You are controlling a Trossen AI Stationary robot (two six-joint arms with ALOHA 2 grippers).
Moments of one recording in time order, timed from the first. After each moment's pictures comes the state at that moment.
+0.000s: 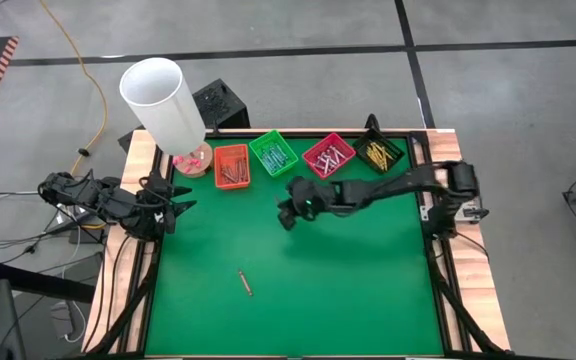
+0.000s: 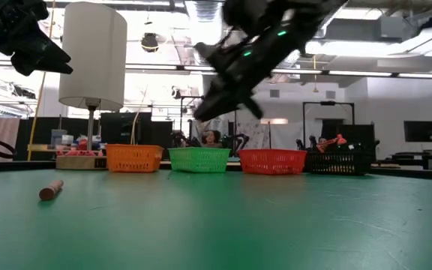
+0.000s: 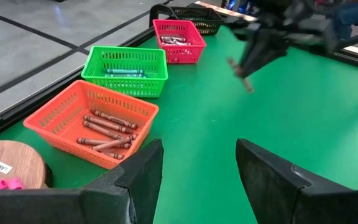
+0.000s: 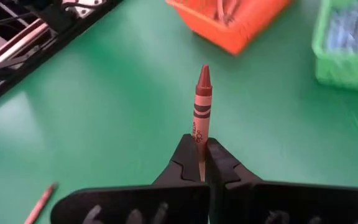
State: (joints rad) left arm -0.35 0.17 0.55 -0.73 -0.69 -0.45; right arm -0.05 1.76 1.18 -0.03 0.15 0.60
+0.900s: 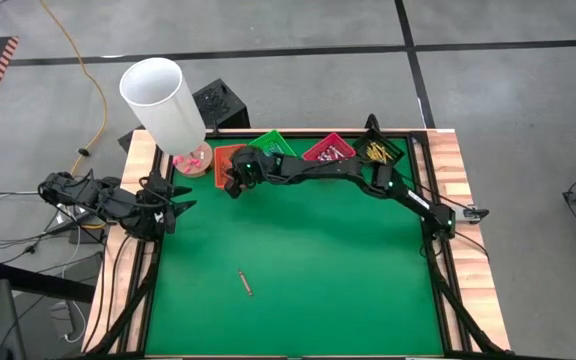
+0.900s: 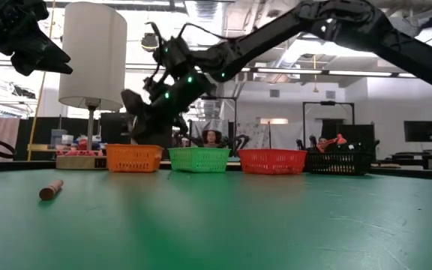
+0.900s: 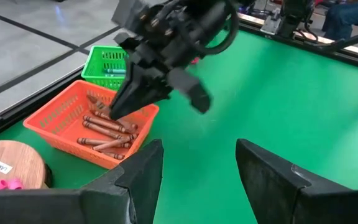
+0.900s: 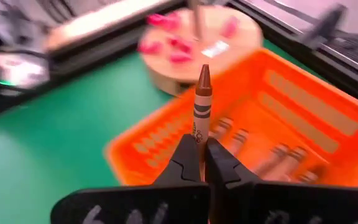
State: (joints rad) left arm -0.35 0.17 0.55 -0.73 -0.69 -0.45; right arm -0.24 2.42 2.06 -0.11 0.10 0.29
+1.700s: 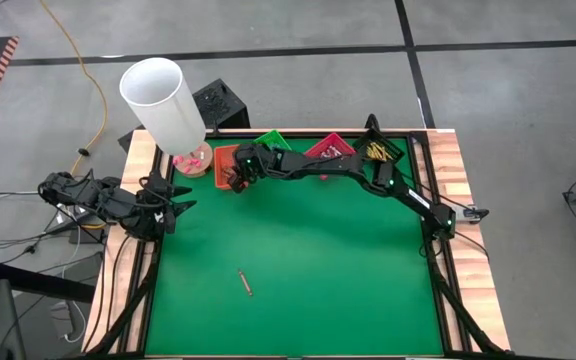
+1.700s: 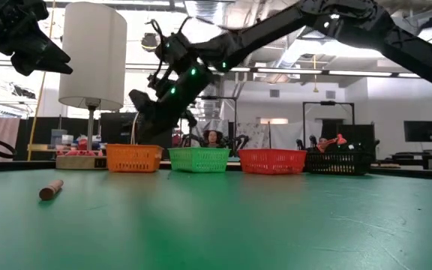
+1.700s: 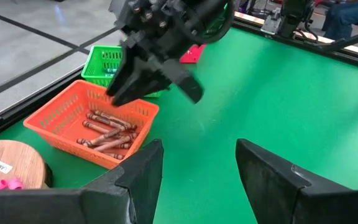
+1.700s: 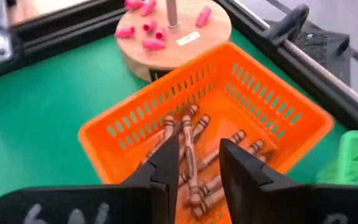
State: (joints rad) left arm -0.35 0.17 0.55 -0.73 -0.69 -0.45; right arm -0.25 2.39 2.10 -0.27 0.15 0.22
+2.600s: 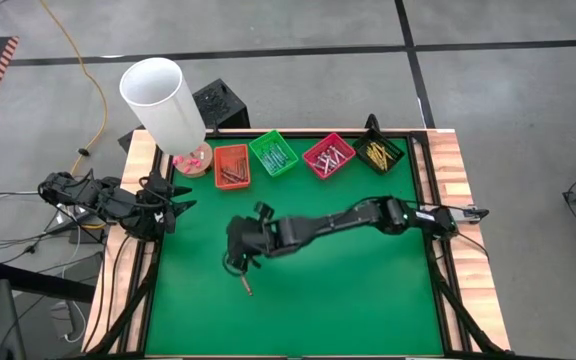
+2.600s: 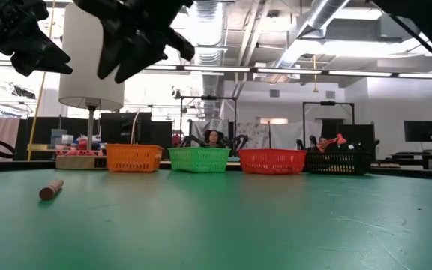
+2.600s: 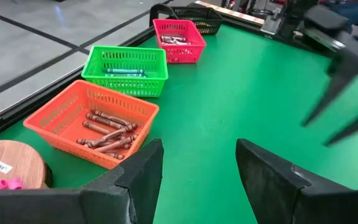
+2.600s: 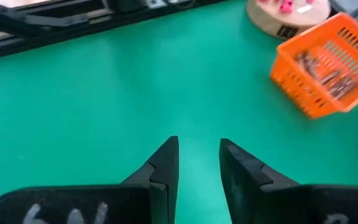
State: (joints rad) left arm -0.35 0.17 0.55 -0.73 -0.69 -0.45; right arm 0.23 2.34 2.30 -0.75 0.54 0.46
